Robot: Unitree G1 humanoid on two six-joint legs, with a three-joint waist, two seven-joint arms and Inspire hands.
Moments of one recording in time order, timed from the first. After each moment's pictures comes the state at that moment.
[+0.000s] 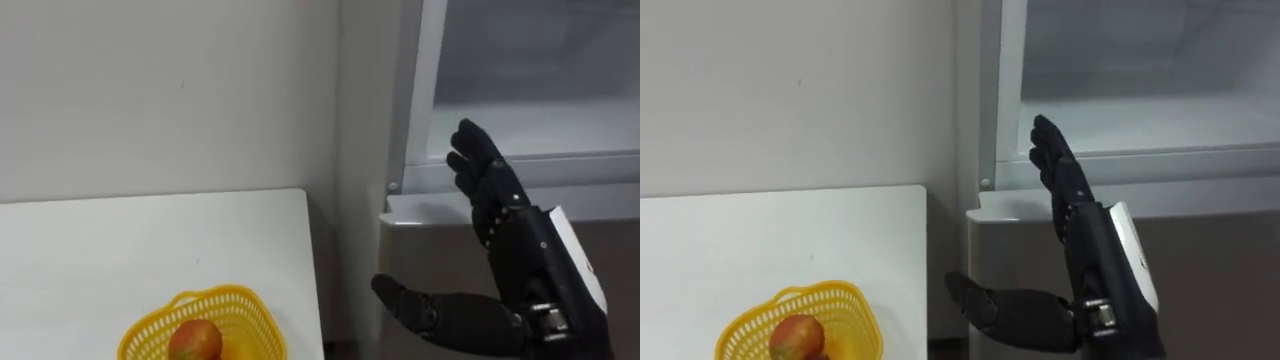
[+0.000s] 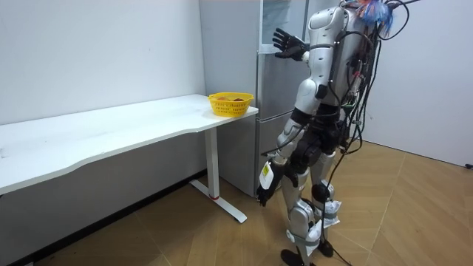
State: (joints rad) left arm 0.17 0.22 -0.10 1.13 0.42 0.02 -0.05; right arm 0.11 -0.26 0.11 -0.45 -0.02 -0.17 -0.15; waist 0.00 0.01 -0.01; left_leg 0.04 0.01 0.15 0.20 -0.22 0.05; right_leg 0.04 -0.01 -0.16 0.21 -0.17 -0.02
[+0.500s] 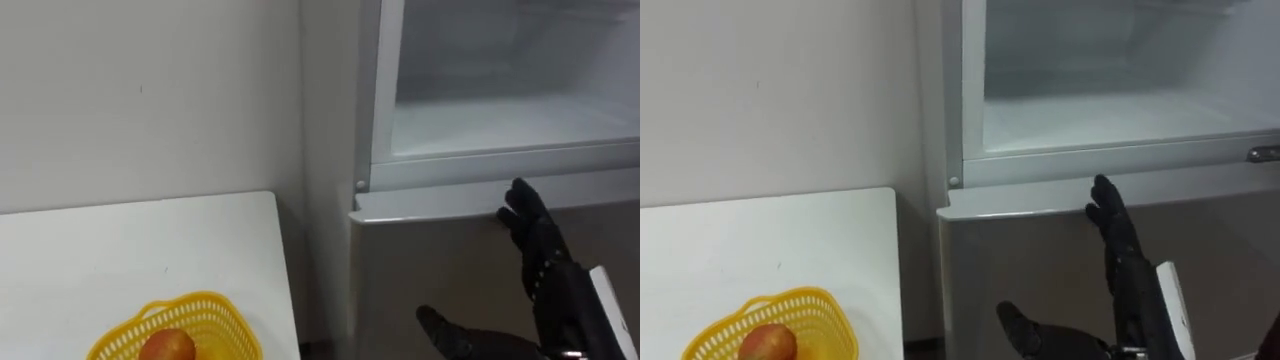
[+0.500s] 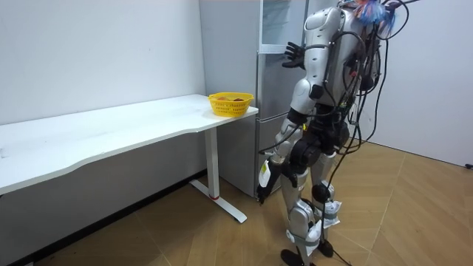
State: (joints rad) left arm 0.17 0.22 -0.14 1.13 0.42 0.02 -0.05; right arm 0.21 -0.26 0.09 -0.33 -0.02 -0.23 -0.32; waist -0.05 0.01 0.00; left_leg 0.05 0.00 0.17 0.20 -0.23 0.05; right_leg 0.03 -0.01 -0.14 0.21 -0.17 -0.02
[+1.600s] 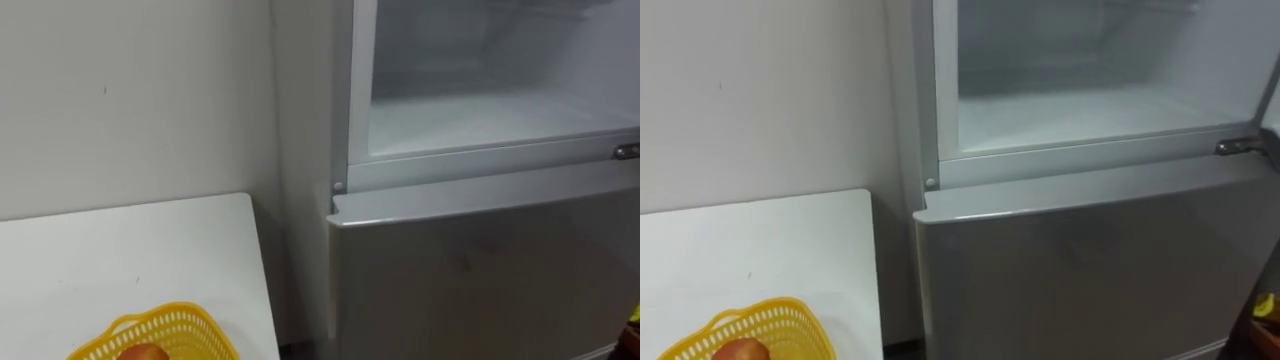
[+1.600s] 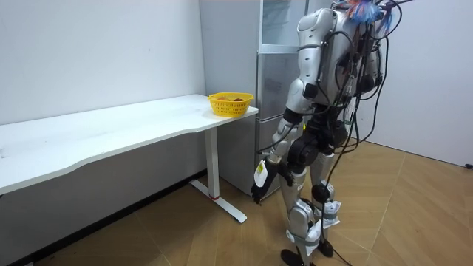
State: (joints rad) left arm 0.23 0.23 -0.11 1.12 0.26 0.02 0.04; right arm 0.25 -0.26 -0.20 0.25 0.48 -0.23 -0.87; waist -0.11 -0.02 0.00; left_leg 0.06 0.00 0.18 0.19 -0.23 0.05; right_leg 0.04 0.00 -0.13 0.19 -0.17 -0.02
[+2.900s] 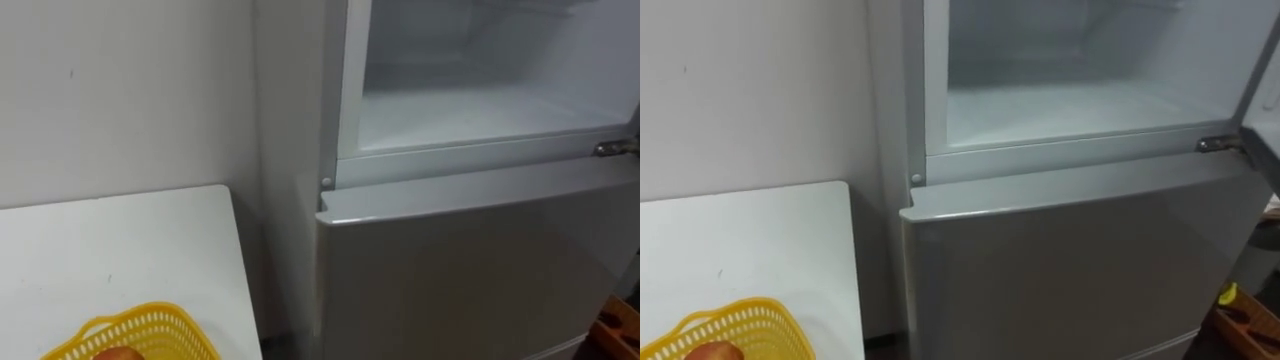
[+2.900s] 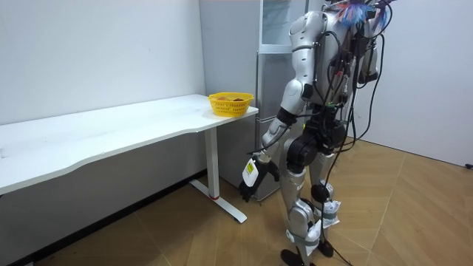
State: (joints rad) left arm 0.31 0.25 0.16 1.00 0.30 -0.02 -0.03; right arm 0.09 -0.43 -0.65 -0.13 1.33 -0.26 -0.45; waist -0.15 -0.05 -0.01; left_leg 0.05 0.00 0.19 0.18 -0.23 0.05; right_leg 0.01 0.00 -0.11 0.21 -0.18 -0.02
